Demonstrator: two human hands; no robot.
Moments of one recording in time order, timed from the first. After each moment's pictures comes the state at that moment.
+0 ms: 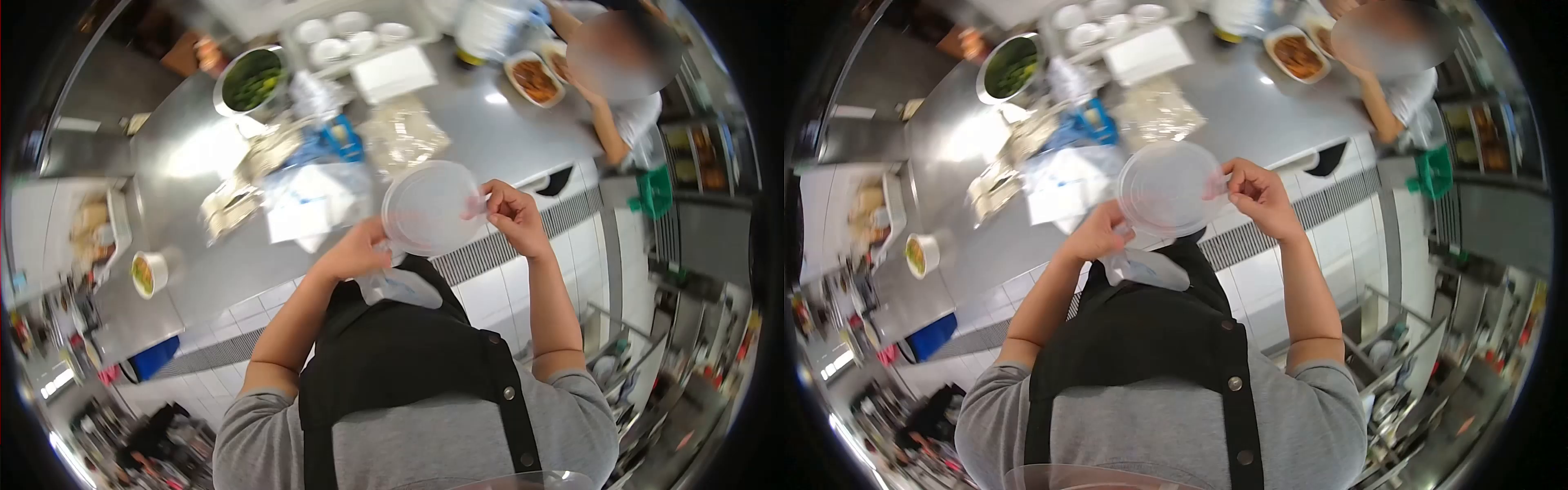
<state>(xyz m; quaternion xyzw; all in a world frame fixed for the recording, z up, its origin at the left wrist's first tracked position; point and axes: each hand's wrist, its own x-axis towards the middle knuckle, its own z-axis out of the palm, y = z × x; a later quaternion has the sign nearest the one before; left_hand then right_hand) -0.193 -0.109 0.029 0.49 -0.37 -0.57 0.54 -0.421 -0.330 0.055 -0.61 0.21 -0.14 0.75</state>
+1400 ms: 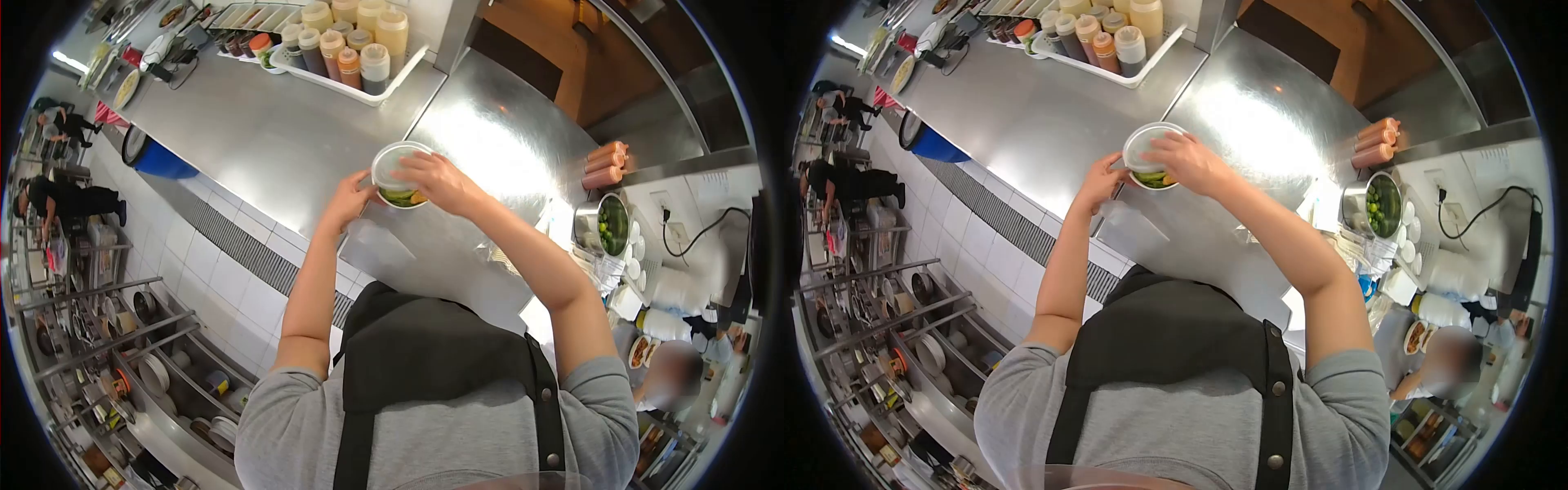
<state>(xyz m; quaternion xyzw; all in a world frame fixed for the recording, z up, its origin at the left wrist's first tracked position) 0.180 0.440 -0.036 0.73 0.10 -0.24 0.64 0.221 0.191 0.008 -0.87 -0.43 0.02 0.23</state>
